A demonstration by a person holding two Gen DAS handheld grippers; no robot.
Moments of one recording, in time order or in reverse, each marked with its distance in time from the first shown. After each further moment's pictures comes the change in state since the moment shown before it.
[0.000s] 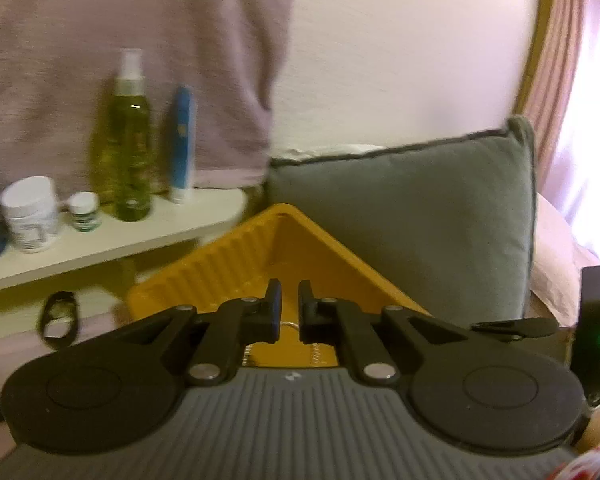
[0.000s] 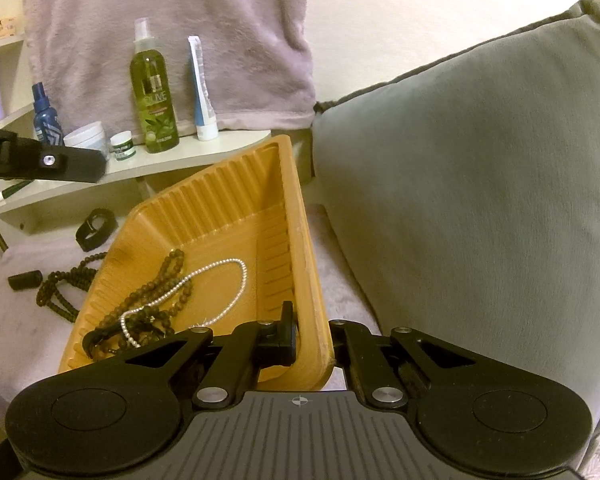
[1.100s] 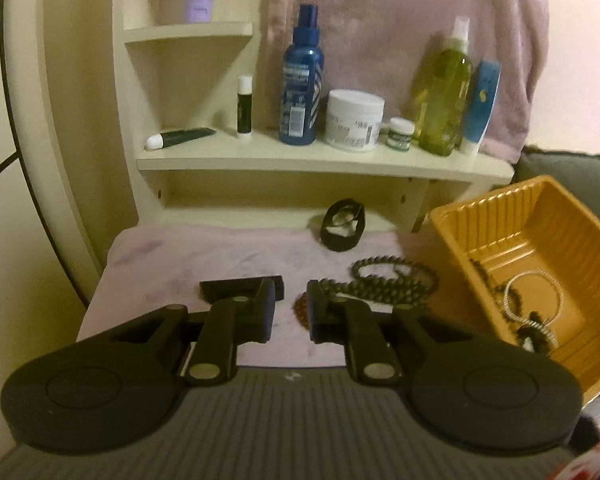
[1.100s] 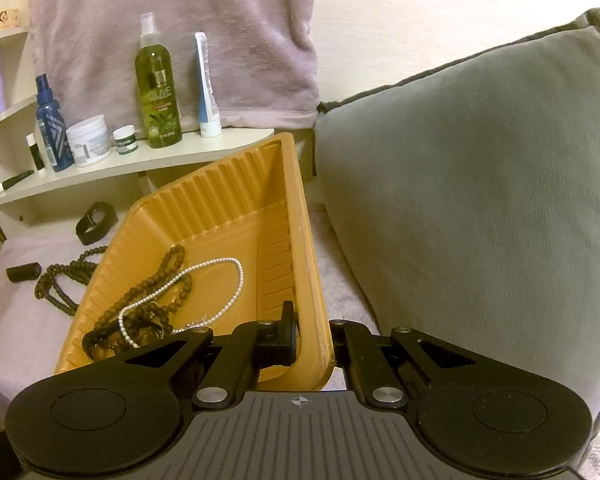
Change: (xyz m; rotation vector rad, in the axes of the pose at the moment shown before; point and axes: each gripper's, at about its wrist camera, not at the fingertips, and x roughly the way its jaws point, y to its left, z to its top) left arm -0.077 0.131 -0.099 -0.235 0.002 0.539; right arm 0.001 0.002 -0.002 -0.020 0.003 -0.006
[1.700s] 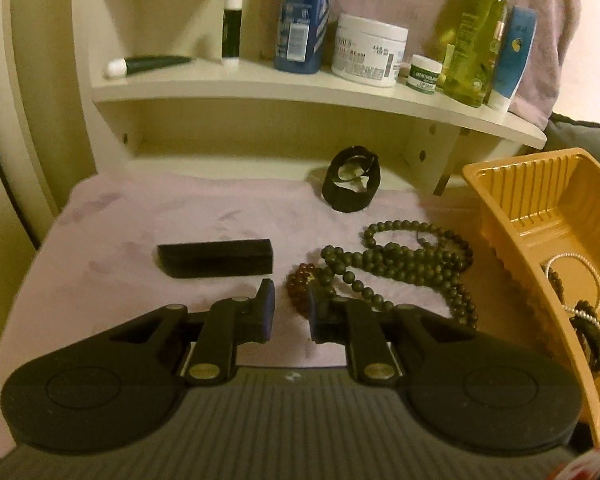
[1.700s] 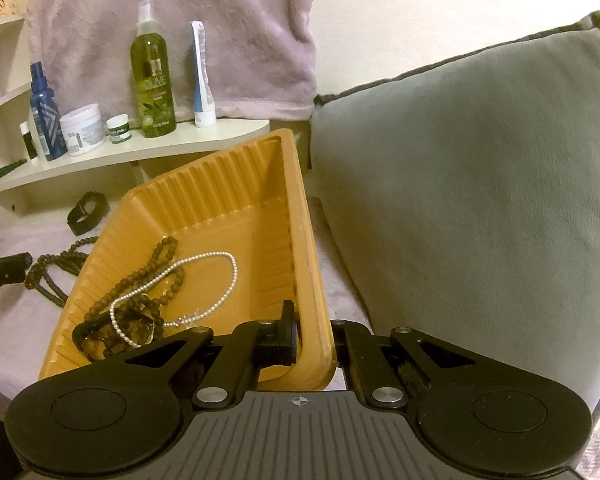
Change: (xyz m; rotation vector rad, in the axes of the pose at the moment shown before) left arm 0.078 0.002 -0.018 -0.051 0.107 -0.037; right arm 0.005 0.000 0.001 -0.022 0.025 -0.026
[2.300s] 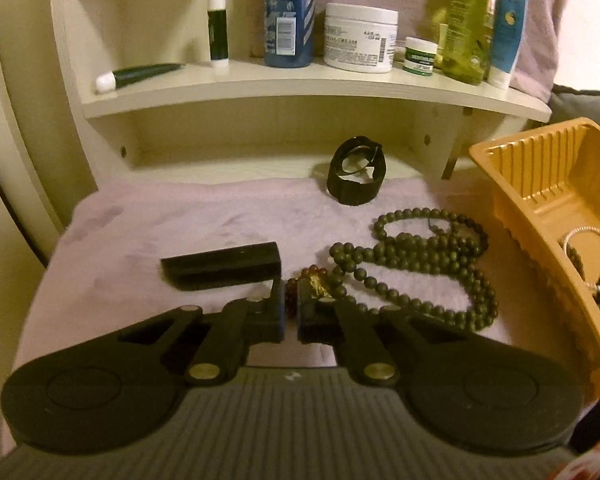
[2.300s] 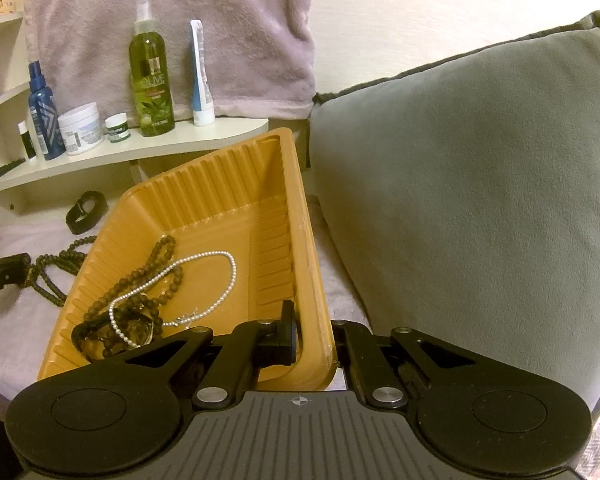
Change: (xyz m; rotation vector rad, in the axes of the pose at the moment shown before) left arm 0.001 -0.003 0.000 0.103 0.001 0.046; right arm 0.002 0.001 0.002 0.001 0.003 -0.003
